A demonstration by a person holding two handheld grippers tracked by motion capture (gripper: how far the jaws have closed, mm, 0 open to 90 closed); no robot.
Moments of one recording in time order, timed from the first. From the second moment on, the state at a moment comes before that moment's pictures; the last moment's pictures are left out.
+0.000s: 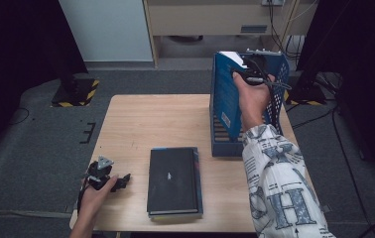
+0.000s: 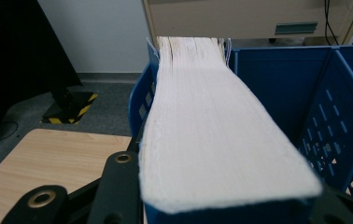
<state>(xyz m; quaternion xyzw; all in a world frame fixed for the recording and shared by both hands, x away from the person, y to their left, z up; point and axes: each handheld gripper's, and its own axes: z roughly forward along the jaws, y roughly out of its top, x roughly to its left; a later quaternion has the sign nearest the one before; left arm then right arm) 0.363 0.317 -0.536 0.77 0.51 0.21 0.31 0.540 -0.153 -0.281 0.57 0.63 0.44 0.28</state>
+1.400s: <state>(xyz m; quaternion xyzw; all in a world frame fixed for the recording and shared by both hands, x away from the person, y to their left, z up) 0.363 0.317 -0.536 0.77 0.51 0.21 0.31 0.547 -0.141 -0.334 0.58 0.63 0.44 0.28</state>
